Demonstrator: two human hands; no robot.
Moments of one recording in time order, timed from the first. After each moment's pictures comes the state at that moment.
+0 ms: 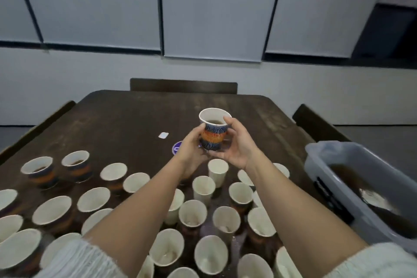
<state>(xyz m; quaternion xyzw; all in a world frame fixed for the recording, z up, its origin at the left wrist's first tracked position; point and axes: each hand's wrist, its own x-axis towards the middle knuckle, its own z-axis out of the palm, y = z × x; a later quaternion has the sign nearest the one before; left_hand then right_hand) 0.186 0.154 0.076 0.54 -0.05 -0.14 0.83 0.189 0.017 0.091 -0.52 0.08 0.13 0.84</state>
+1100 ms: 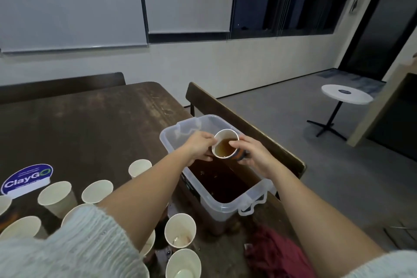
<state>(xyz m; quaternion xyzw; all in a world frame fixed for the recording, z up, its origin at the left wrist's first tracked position) 0.159 -0.263 0.059 0.76 -0.23 -0.31 0.53 0.042 -0.405 0.049 -0.72 0.21 -0.06 0.66</state>
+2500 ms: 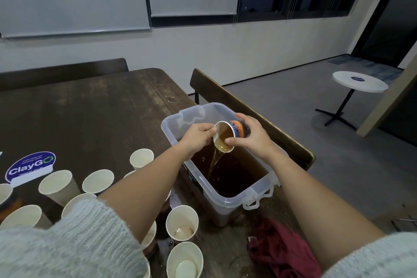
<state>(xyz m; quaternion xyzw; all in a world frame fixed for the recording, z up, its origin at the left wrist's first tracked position) 0.176 -0.265 0.029 0.74 -0.27 -0.26 0.56 0.080 -0.429 0.018 -0.87 0.17 -0.16 0.43</state>
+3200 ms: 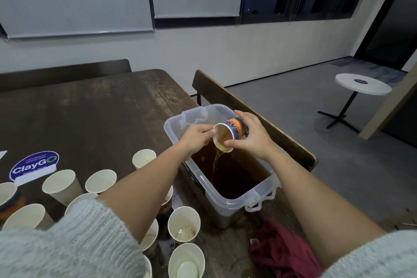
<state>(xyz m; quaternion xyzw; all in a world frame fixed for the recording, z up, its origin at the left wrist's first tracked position) 0.183 -0.257 0.028 0.75 -0.27 -0.25 0.54 0.085 -0.424 0.026 -0.90 0.15 -0.16 0.37</state>
